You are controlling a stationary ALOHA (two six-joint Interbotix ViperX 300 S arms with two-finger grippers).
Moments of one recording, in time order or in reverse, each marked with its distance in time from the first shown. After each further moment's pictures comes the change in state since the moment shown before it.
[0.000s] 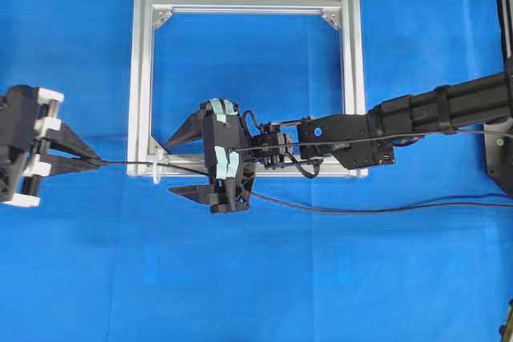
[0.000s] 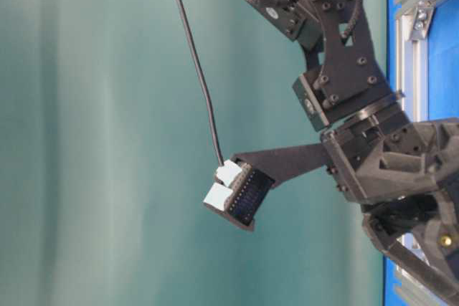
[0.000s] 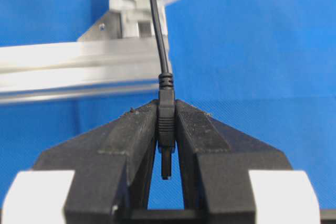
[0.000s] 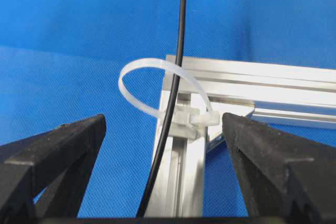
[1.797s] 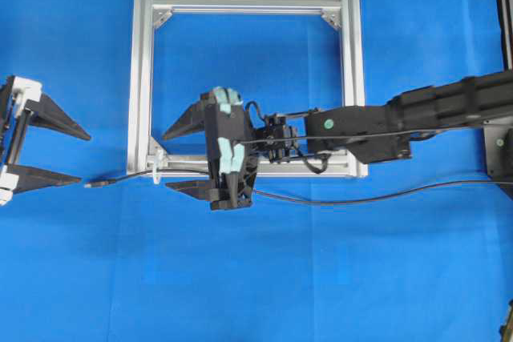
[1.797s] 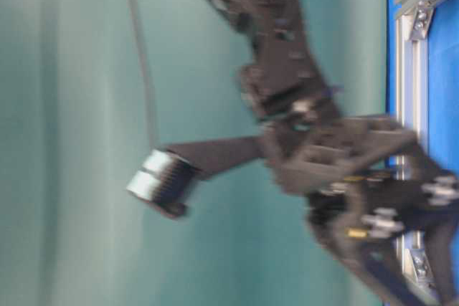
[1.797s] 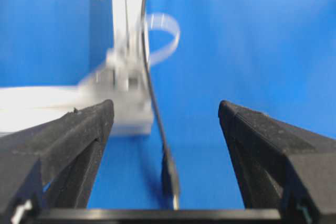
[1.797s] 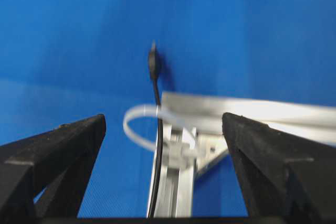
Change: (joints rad) left arm 0.002 -0.299 -0.032 0.003 0.144 -0.052; right arm 0.002 -0.123 0.000 0.000 0.107 -0.002
